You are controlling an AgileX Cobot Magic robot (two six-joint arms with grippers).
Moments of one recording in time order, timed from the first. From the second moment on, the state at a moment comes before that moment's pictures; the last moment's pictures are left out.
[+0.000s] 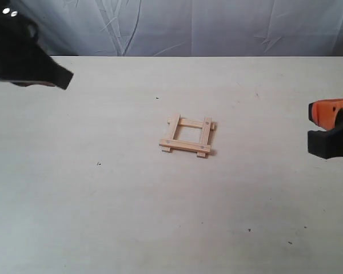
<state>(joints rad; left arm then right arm) -0.28 1.25 -1.11 -0.04 0.87 0.10 0.56 0.75 -0.57 -0.21 0.47 0.33</state>
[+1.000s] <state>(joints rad) -0.28 0.70 -0.73 -0.11 0.75 0.10 0.56 0.57 -0.48 -0.20 0.37 0.33</state>
